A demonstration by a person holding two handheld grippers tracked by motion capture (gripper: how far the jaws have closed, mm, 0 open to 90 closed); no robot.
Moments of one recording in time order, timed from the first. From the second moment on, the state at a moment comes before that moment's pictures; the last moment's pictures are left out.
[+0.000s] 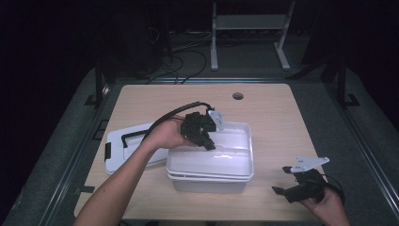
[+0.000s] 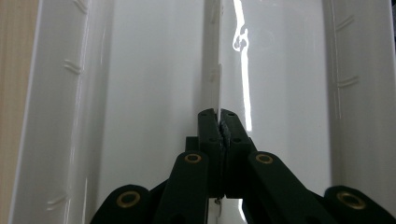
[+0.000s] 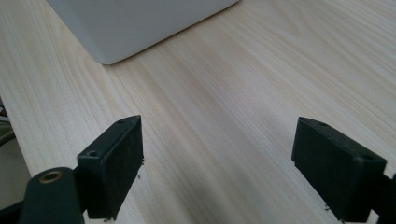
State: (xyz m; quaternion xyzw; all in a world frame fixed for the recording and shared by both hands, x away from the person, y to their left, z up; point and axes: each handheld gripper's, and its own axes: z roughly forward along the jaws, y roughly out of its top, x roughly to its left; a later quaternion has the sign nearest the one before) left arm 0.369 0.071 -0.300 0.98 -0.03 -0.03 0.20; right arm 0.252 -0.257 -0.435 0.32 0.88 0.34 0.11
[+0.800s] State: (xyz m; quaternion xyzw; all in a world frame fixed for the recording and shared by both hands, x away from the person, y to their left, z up) left arm 0.371 0.066 -0.310 0.98 -0.04 -0.03 0.19; right arm 0.254 -0.256 -0.435 0.32 0.88 0.34 0.10
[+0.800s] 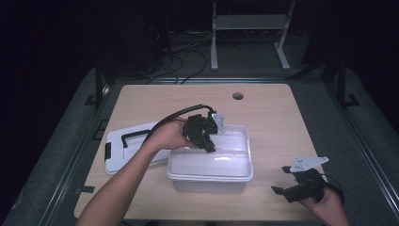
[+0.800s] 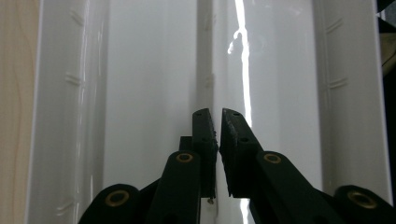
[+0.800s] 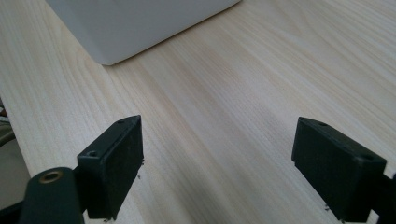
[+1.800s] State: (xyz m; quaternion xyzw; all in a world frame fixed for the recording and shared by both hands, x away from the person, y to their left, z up) left arm 0.366 0.117 -0.281 0.97 -0.01 0.01 0.23; right arm 0.255 -0.253 -0.438 0.33 0.88 0.34 0.10
